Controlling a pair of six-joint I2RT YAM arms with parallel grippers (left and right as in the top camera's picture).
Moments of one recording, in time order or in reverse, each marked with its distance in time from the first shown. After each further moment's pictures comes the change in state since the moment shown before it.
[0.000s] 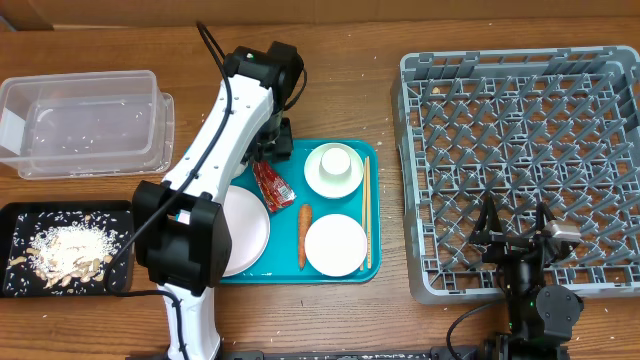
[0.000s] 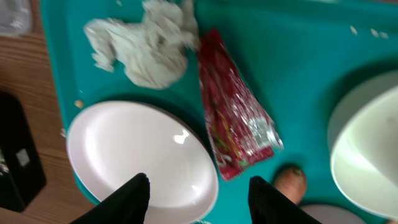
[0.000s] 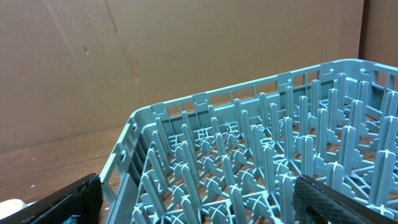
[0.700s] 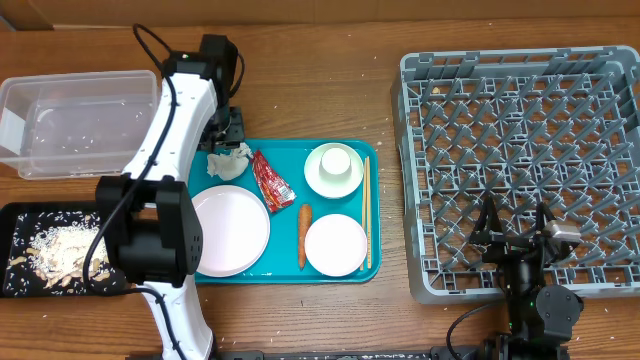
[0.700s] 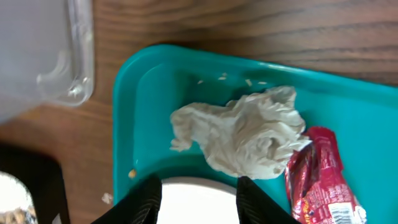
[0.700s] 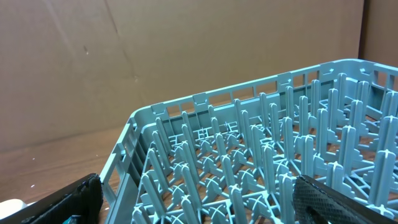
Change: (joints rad) left arm 0.220 0.000 -0.105 0.223 -0.011 0.222; right arm 0.000 0.000 0.000 0.000 0.000 0.000
